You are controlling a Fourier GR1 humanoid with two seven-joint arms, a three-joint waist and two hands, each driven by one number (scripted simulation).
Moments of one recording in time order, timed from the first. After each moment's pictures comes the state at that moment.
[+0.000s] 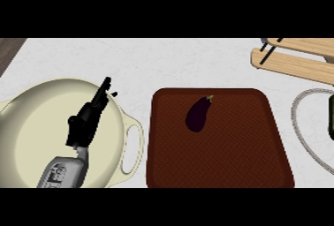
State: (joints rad) left arm -0.19 0.10 -0.07 -1.44 -0.12 0.02 0.03; right arm -1.17 -0.68 -0.47 -0.55 0.92 -0.67 0.35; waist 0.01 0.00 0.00
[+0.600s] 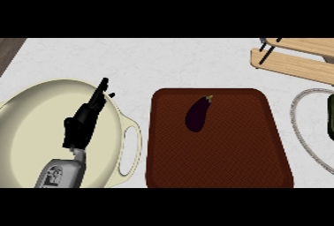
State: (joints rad) left arm -0.17 0.10 -0.06 -1.47 -0.12 0.01 0.04; right arm -1.19 -0.72 -0.55 -0.69 0.73 -0.62 0.31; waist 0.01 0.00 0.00
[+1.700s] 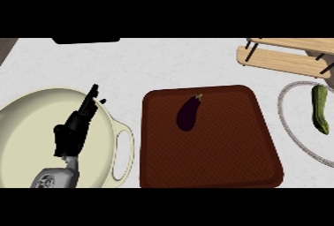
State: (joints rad) left arm -0.10 0.11 -0.03 -1.49 -0.12 0.02 0.03; right arm -0.67 -1.06 -0.92 -1.18 0.45 -0.05 0.69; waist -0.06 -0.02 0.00
